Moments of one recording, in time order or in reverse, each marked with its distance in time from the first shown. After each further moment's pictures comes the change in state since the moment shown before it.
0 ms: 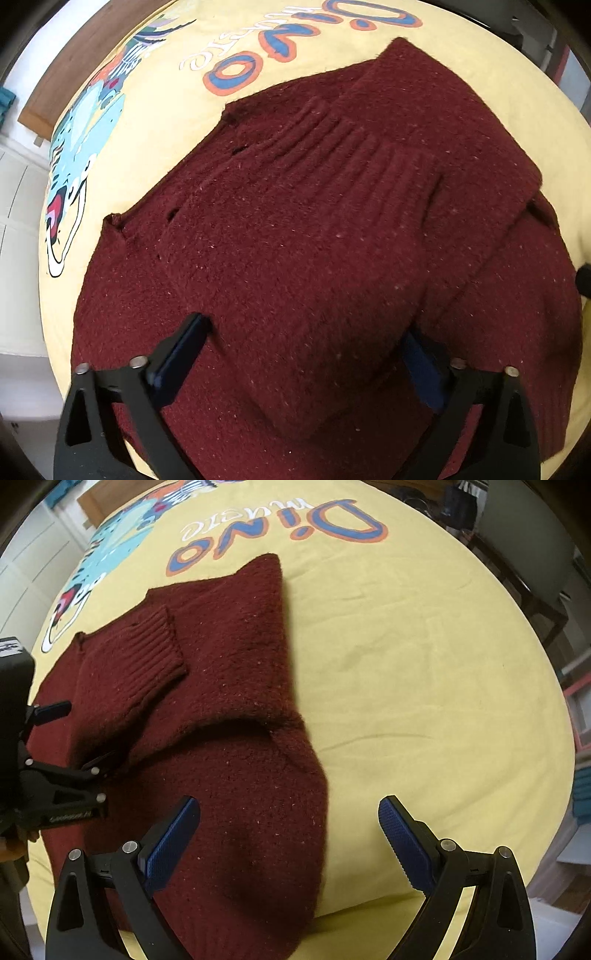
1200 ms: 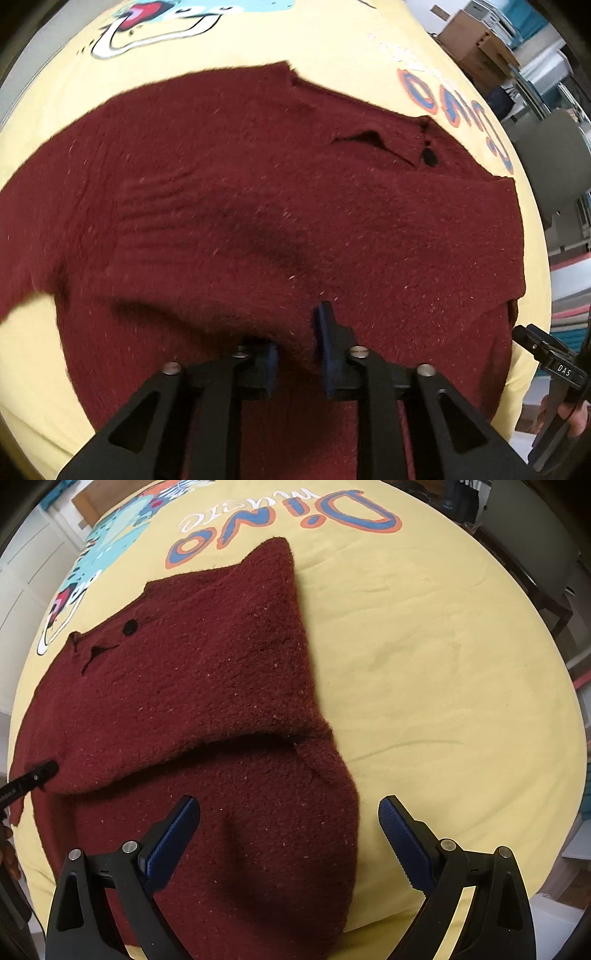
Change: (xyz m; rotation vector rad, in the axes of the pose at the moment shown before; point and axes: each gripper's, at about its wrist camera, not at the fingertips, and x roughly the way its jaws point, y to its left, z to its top) left arm 0.006 0.167 -0.103 -0.689 0.001 -0.323; right arm 0.028 0.023 0.016 0.009 0.025 0.003
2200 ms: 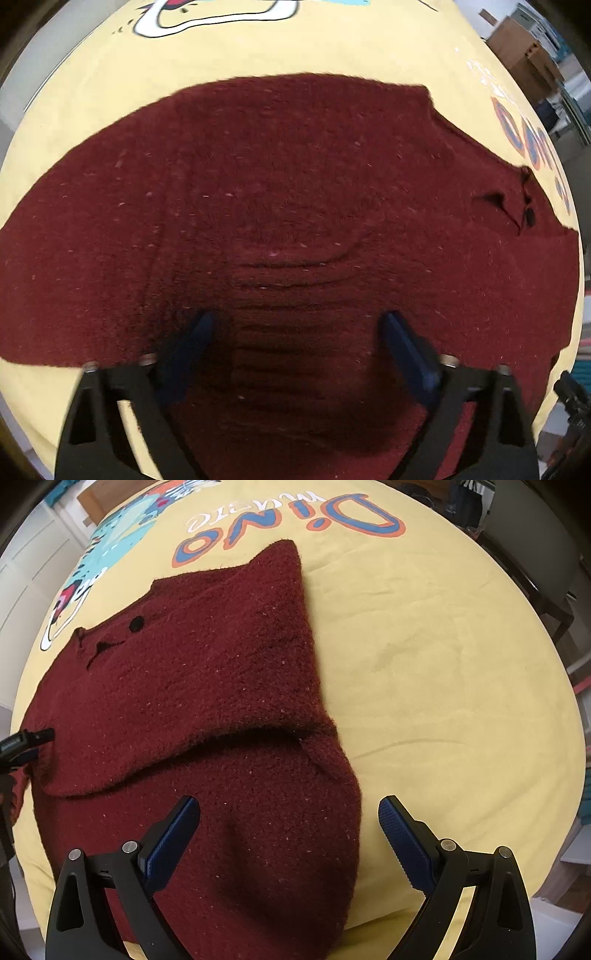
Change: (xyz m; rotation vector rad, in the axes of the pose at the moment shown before) left arm 0.022 0.063 0.039 -0.053 0.033 0.120; right arm -0.004 0.003 -0.002 -0.016 -0.007 0.000
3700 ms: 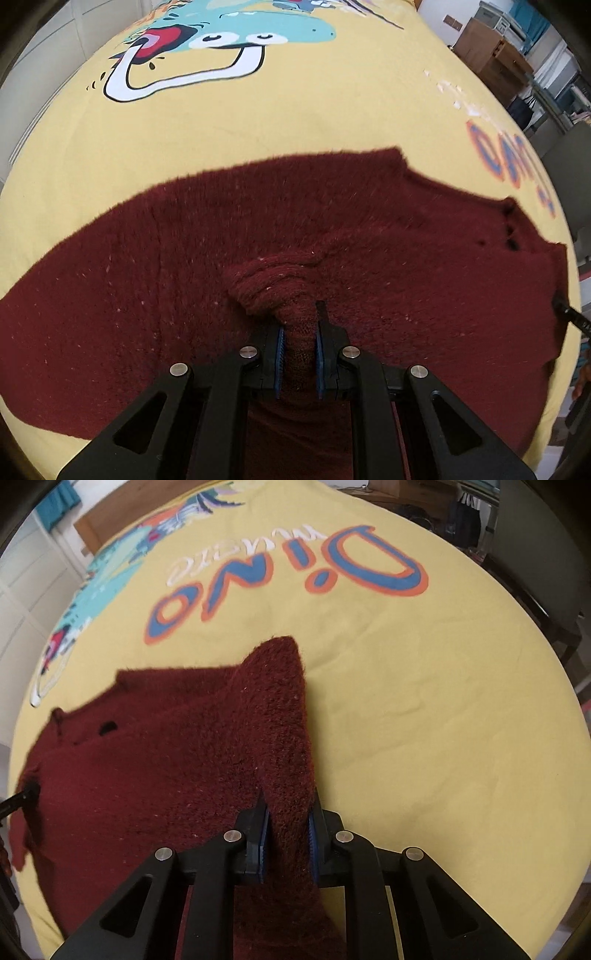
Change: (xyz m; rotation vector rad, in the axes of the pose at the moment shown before) left arm -0.020 0.009 0.016 0.096 -0.129 -0.024; right arm 0.040 0.000 0.101 0.022 -0.120 0.013
